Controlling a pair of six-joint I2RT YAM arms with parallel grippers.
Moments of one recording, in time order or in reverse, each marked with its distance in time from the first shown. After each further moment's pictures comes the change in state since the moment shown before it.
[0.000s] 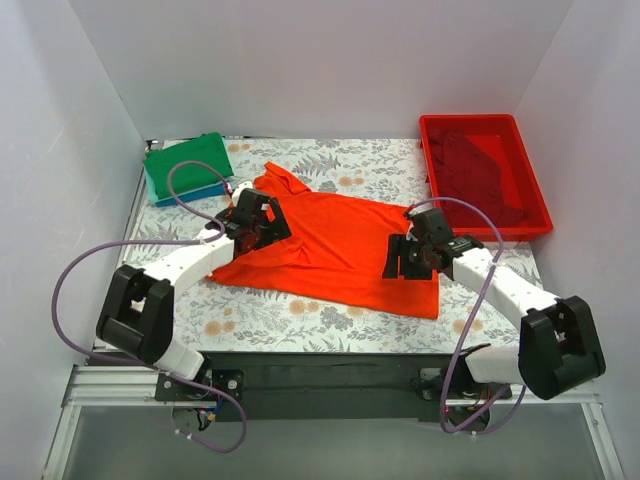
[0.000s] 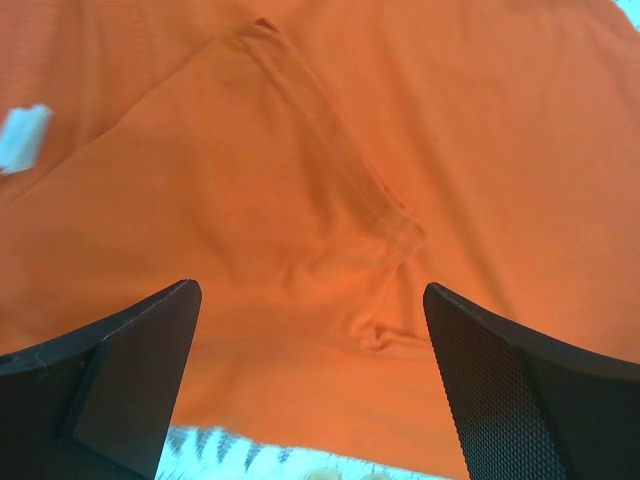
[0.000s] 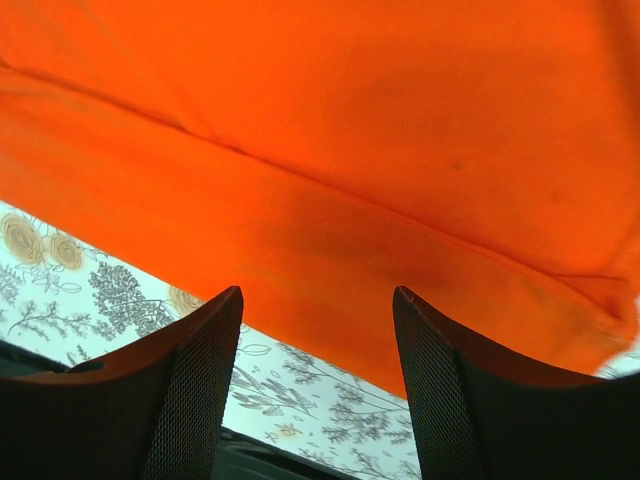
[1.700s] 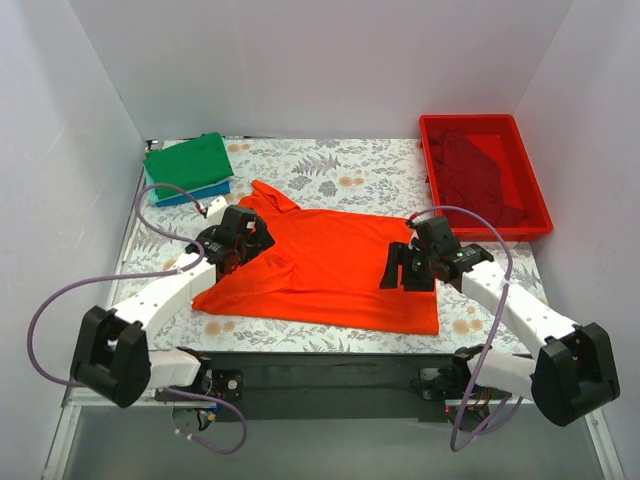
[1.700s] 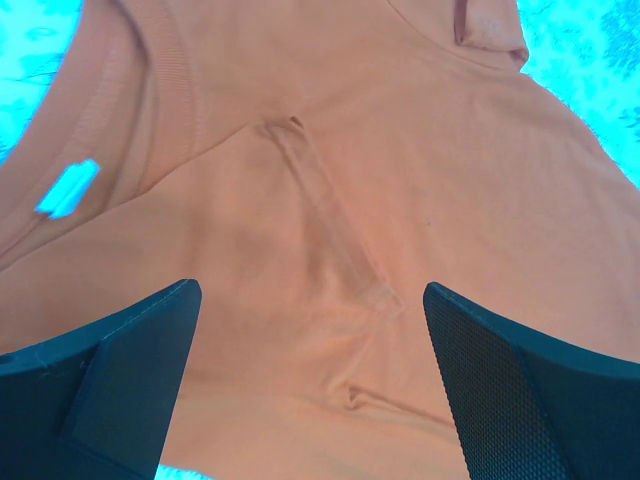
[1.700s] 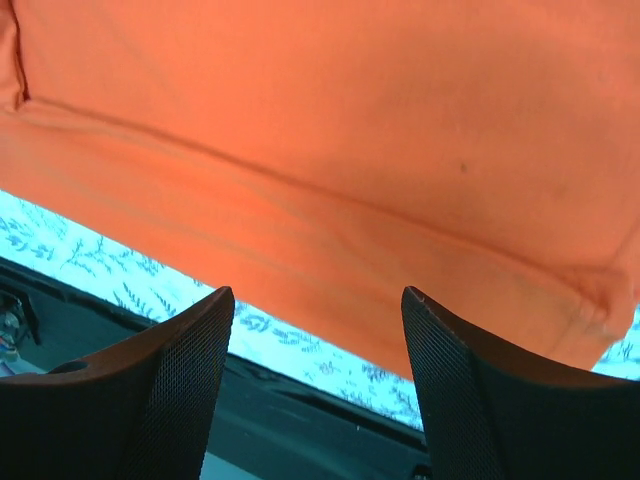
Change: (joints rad) left arm -0.017 -0.245 -0.160 -0.091 -0.141 -0.190; right arm 0.053 -0.143 -0.061 -0.100 -0.082 0.092
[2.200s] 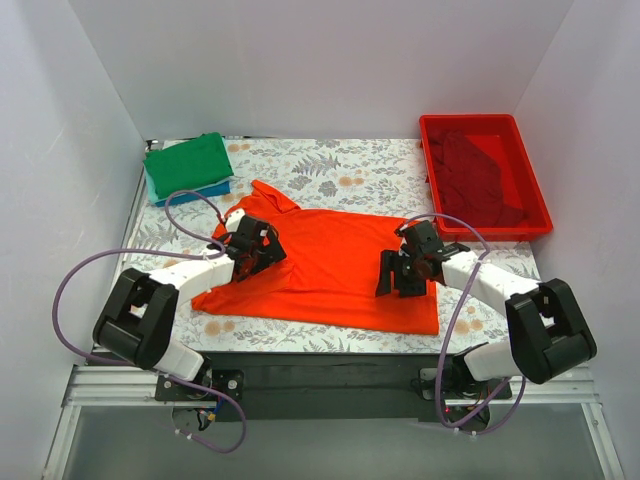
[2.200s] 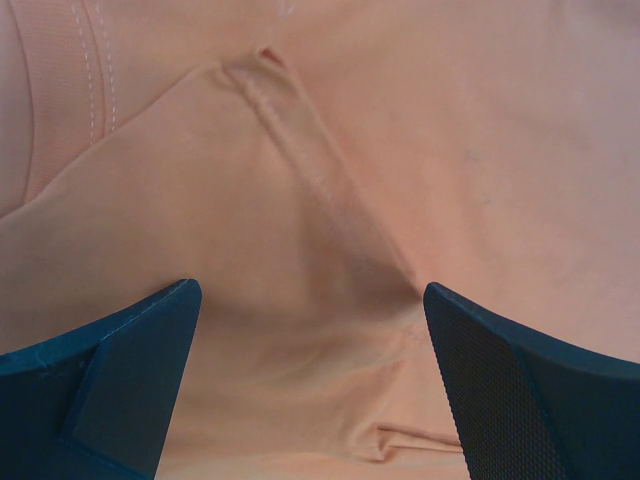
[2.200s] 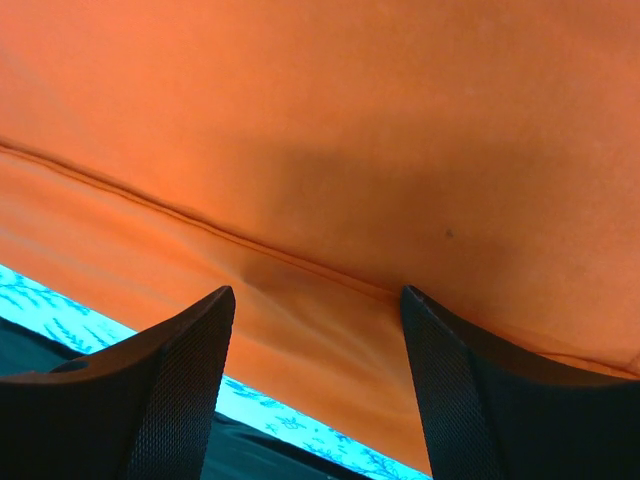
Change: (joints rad) left arm -0.013 0.239 -0.060 0.205 0.108 0.038; right arm 0.000 0.240 -0.031 0.167 -0.007 -0.046
